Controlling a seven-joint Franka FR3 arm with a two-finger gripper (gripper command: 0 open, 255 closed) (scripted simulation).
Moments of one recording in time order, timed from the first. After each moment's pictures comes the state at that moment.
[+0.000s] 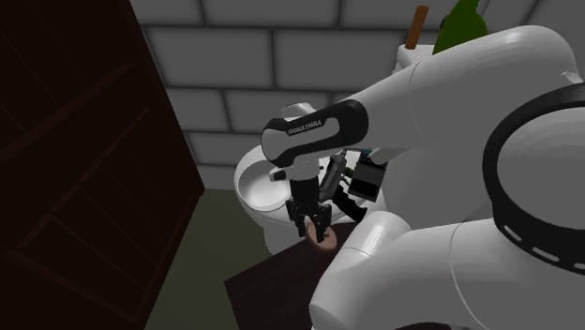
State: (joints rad) arm 0.39 -0.57 -0.57 -2.83 -0.14 1.71 -1.86
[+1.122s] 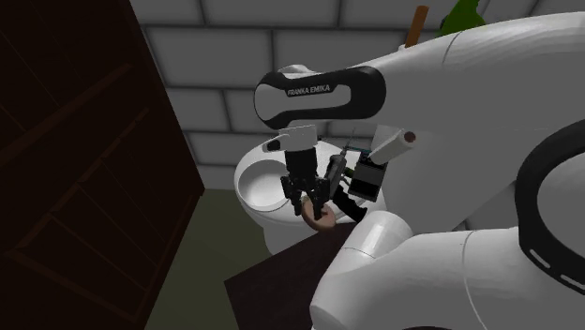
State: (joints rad) arm 0.41 -0.65 -0.50 -2.66 -0.09 1.47 -1.82
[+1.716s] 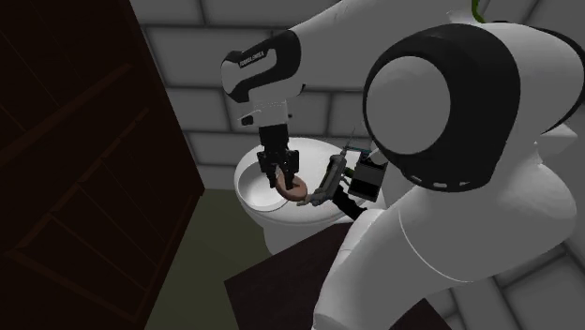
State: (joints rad) arm 0.53 -0.27 -0.56 -2.34 0.04 1.51 -1.90
